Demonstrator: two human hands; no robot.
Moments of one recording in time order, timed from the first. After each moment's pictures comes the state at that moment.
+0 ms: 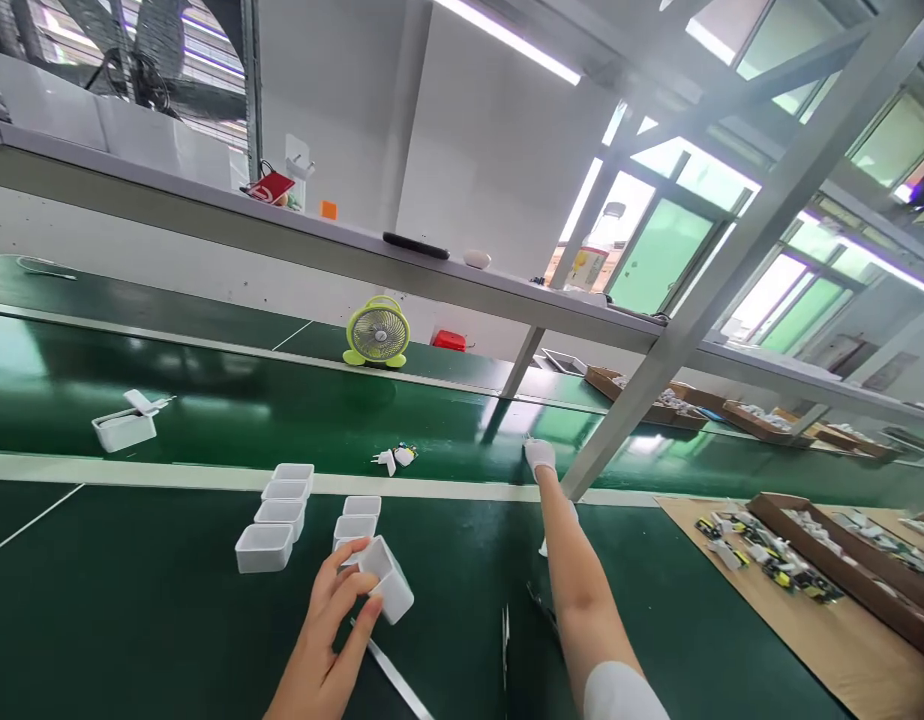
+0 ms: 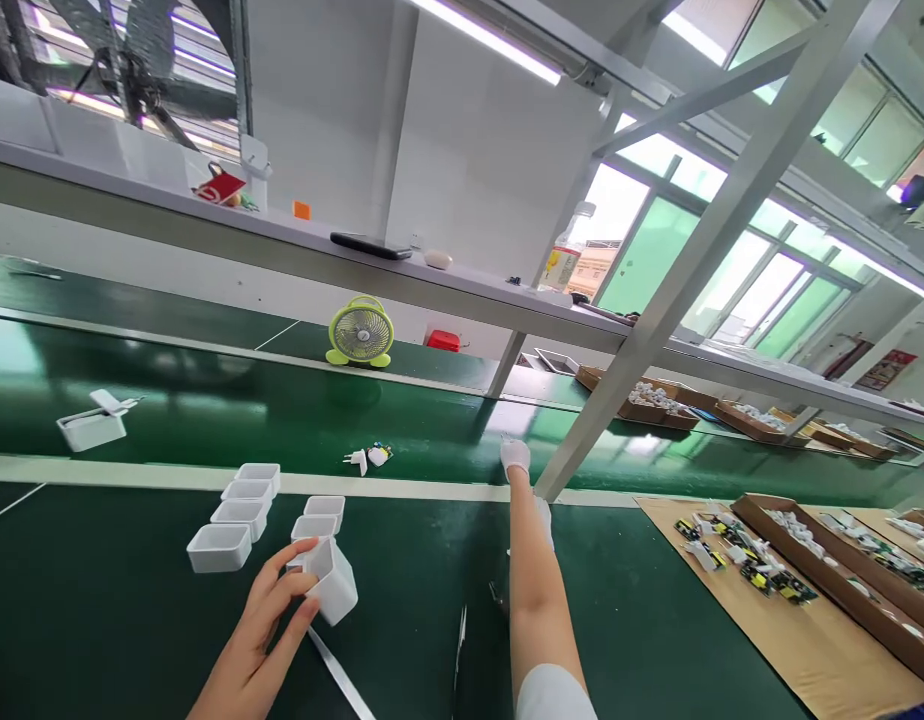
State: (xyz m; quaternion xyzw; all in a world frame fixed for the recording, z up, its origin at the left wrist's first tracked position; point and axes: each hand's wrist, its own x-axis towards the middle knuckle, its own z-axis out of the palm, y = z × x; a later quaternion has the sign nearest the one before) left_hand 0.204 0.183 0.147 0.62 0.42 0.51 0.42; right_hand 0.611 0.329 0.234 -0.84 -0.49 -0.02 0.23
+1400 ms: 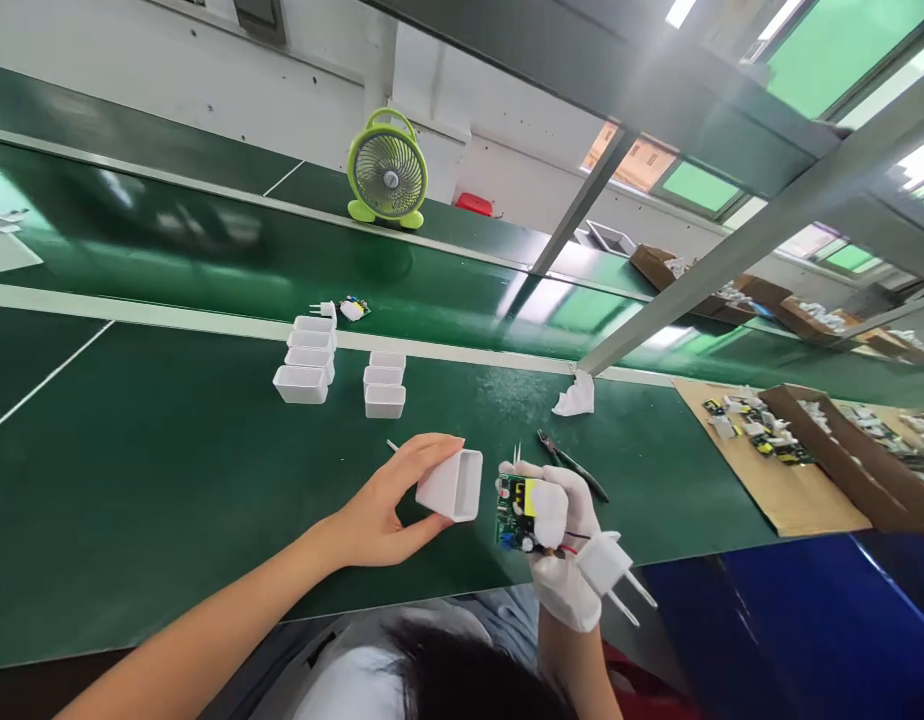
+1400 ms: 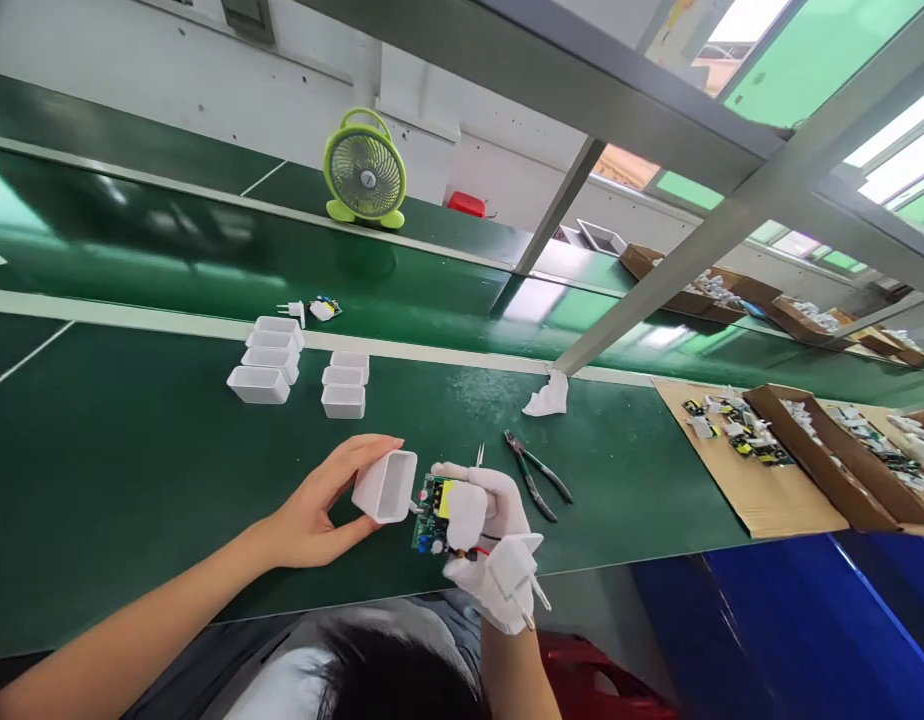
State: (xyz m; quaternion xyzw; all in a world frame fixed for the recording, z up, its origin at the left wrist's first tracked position) left_hand 0.198 0.162 0.175 0.82 0.14 0.38 0.40; right_hand 0.400 0.042 0.185 -0.45 -0.50 0.33 0.67
